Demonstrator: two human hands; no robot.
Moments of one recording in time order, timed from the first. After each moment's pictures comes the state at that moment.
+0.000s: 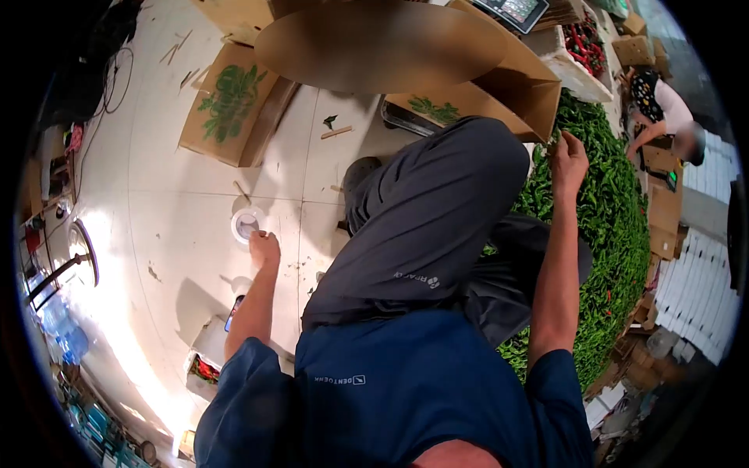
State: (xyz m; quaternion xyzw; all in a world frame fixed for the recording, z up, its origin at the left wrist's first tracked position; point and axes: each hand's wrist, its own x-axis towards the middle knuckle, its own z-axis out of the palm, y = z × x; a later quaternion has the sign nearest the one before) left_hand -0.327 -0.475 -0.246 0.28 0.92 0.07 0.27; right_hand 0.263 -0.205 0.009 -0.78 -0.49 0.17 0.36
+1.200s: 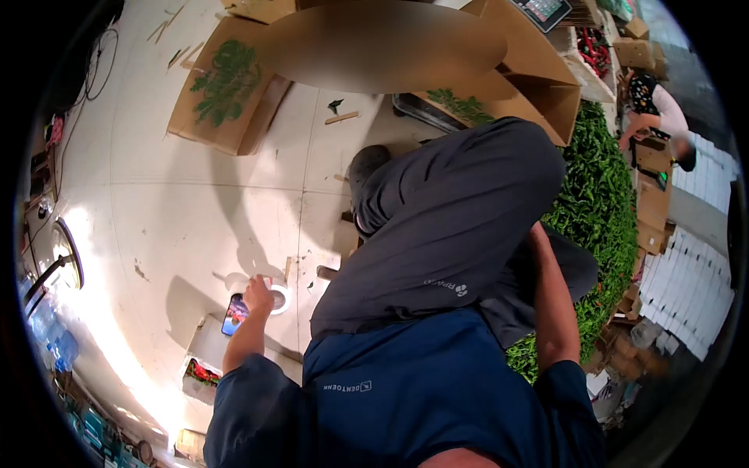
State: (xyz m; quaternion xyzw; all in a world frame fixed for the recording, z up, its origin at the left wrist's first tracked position) left_hand -0.380 -0.629 -0.258 0.46 0.77 -0.26 0.35; right_hand 0.272 -0.347 -0.079 -0.71 -0.48 0.49 0.16
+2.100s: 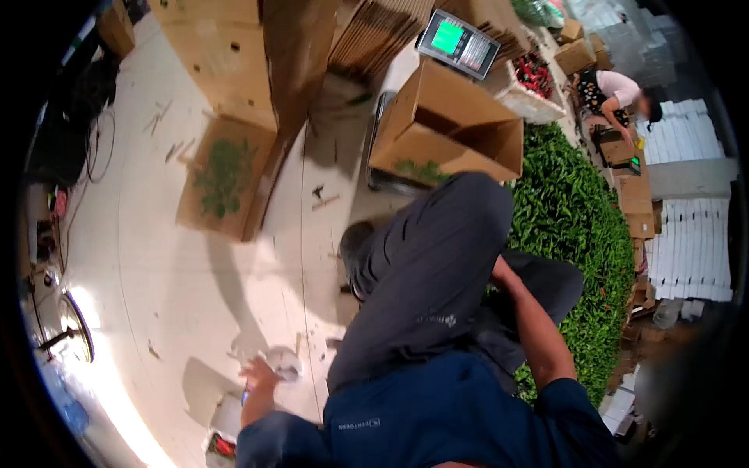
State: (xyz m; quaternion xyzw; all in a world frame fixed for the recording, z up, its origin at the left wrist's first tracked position) left_hand -0.427 -0.643 -0.279 0.43 0.67 -0.50 0.35; right_hand 0.233 -0.364 -0.095 -0.65 -0.56 0.49 0.13
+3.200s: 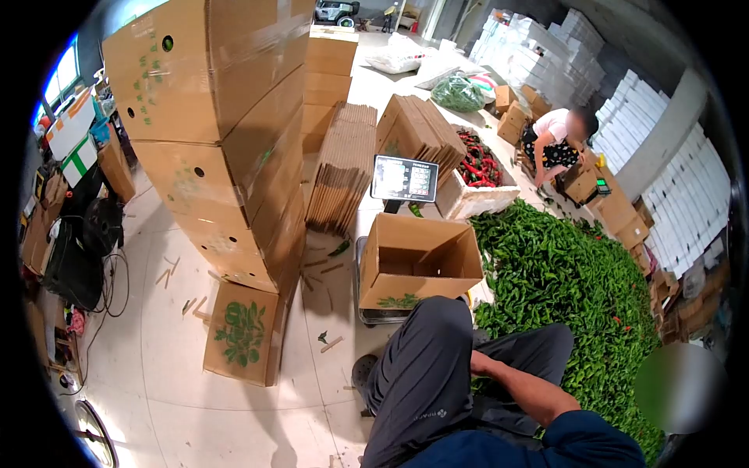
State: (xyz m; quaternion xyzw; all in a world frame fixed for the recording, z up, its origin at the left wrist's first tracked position) left_hand -0.358 -0.491 -0.248 0.39 0.82 -0.25 0.34; right_hand 0.240 -0.371 -0.169 -0.59 -0.74 0.33 0.02
